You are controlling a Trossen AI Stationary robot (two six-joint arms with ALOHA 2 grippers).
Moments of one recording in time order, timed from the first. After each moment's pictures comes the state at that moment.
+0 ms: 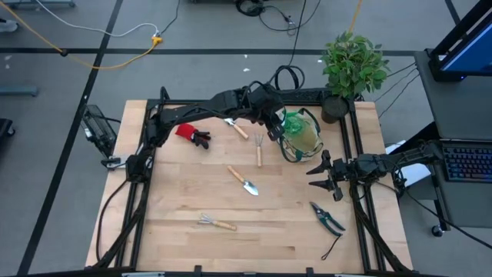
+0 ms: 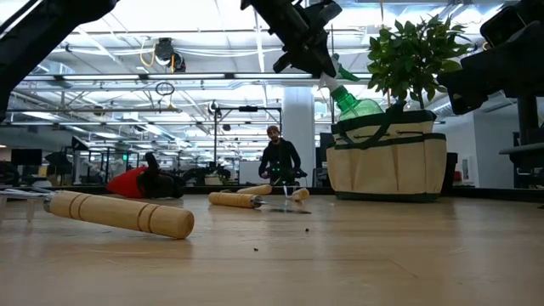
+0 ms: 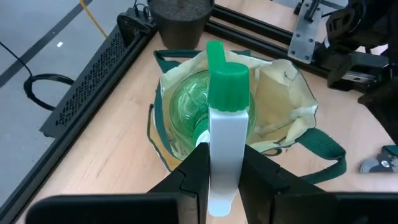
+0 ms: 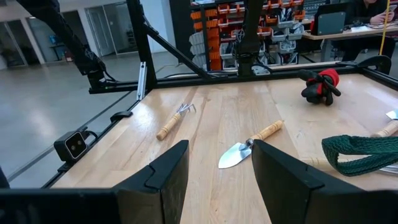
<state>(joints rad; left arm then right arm) 0.26 2.14 2.22 -0.81 -0.03 -0.16 0.26 0.12 0.02 0.04 0.08 0.15</state>
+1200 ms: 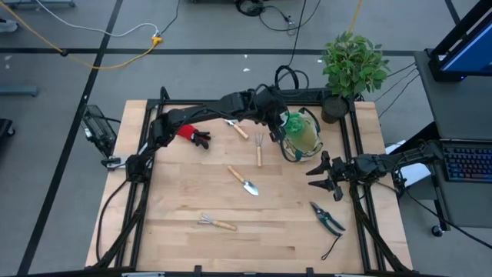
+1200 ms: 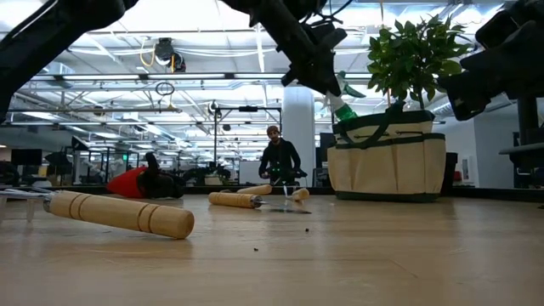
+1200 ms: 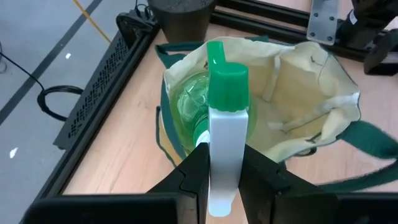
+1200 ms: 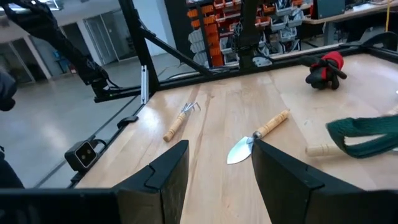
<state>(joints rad) 0.27 2.21 2.21 -0.75 -0.03 -0.04 0.26 0.13 0.02 0.04 0.08 0.26</state>
